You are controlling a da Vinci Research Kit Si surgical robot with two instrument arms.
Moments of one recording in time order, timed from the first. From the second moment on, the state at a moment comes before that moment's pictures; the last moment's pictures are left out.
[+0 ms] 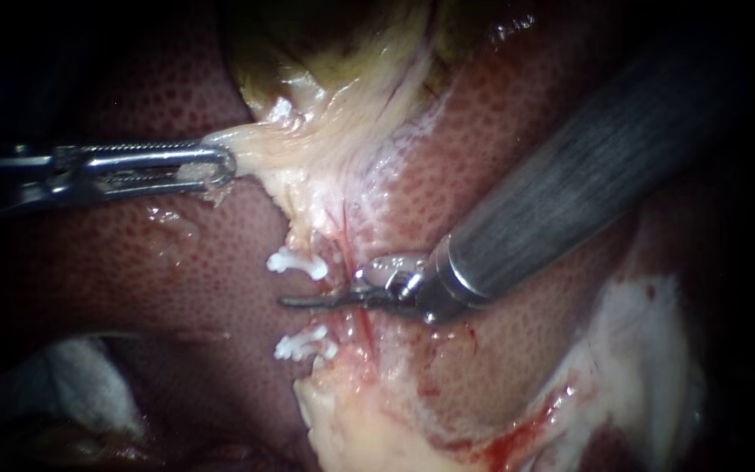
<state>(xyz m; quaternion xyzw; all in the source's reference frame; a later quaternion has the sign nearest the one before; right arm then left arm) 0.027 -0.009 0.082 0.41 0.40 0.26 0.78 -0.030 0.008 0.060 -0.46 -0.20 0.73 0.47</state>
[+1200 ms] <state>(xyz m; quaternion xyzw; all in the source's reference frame) 0.021 -0.009 0.078 0.32 0.46 0.17 0.81 -0.029 0.008 0.061 -0.46 -0.20 0.73 0.47</state>
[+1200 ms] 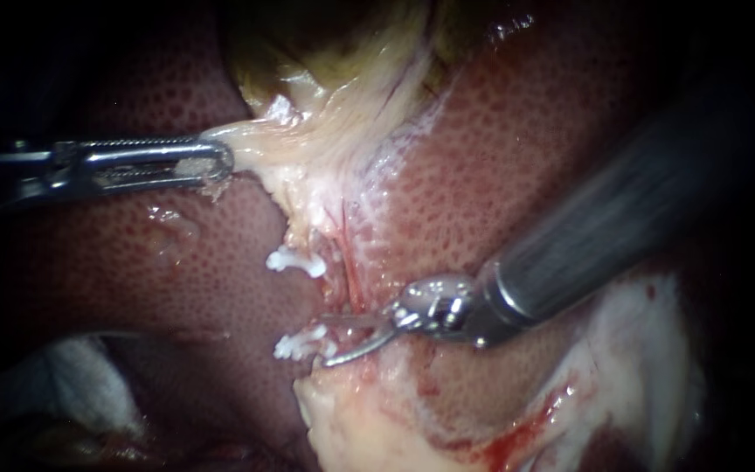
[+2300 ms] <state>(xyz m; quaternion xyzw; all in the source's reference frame) 0.009 -0.003 0.070 0.20 0.47 0.13 0.85 -0.033 0.007 0.066 -0.46 -0.20 0.73 0.46</state>
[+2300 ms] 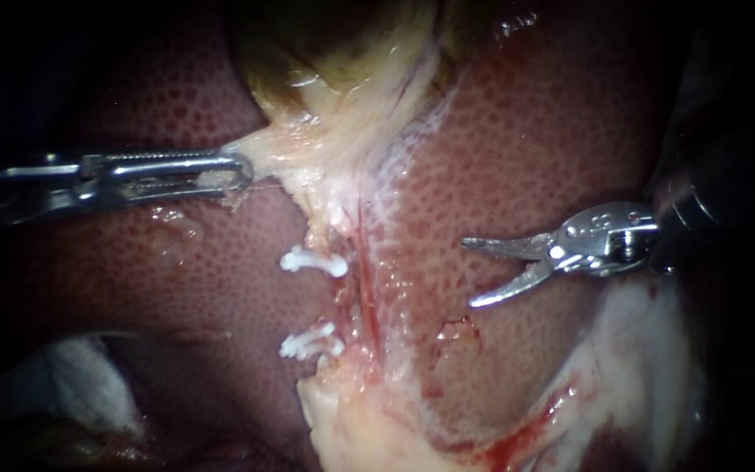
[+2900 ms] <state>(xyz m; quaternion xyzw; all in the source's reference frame) 0.009 -0.003 0.069 0.20 0.48 0.13 0.85 -0.039 0.006 0.070 -0.46 -0.22 0.74 0.44</state>
